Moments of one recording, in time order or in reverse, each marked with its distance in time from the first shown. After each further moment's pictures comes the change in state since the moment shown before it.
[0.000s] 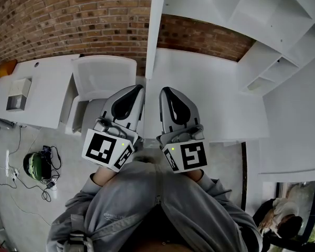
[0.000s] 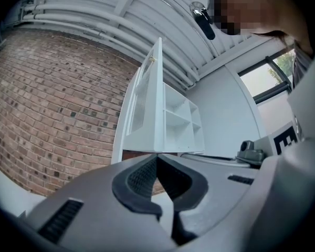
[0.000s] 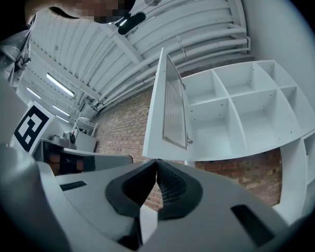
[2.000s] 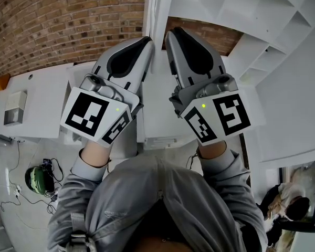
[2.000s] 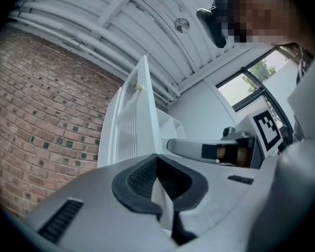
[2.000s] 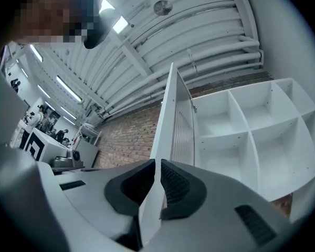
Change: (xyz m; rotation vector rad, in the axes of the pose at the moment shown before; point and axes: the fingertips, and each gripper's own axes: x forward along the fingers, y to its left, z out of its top) left arm 0.027 0.001 0.128 0.125 -0.160 -0.212; right arm 0.054 -0.002 0.144 -0.066 -0.128 0.048
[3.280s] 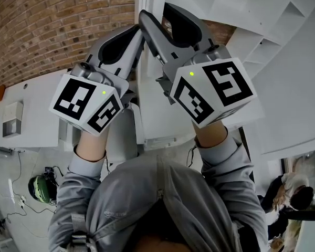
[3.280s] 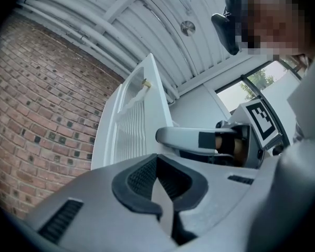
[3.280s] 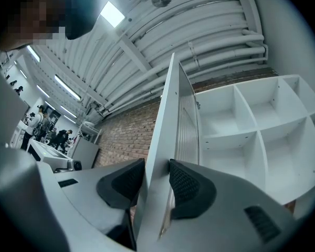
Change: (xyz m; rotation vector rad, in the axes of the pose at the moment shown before) left arm 0.023 0.021 0.004 -0.052 -0.019 -0.067; right arm 0.044 -0.005 0.012 0.008 0.042 0.012
